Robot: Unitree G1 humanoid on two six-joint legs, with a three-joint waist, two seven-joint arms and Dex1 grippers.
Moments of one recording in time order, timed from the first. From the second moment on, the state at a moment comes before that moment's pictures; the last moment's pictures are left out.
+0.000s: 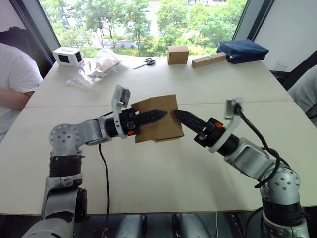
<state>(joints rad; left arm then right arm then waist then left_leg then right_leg) -0.66 0.39 0.21 0.05 -1.57 1.32 -0.35 -0.28 -0.46 -0.08 -0.53 1.58 0.75 -0.02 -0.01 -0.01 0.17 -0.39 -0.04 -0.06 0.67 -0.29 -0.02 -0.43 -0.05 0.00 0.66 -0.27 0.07</state>
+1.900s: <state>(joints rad) -1.20 0.73 -0.31 0.07 -0.43 1.12 -1.34 -0.18 -0.80 -0.21 -0.52 0.94 0.77 0.47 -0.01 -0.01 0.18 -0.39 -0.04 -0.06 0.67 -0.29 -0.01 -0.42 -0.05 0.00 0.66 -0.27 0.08</state>
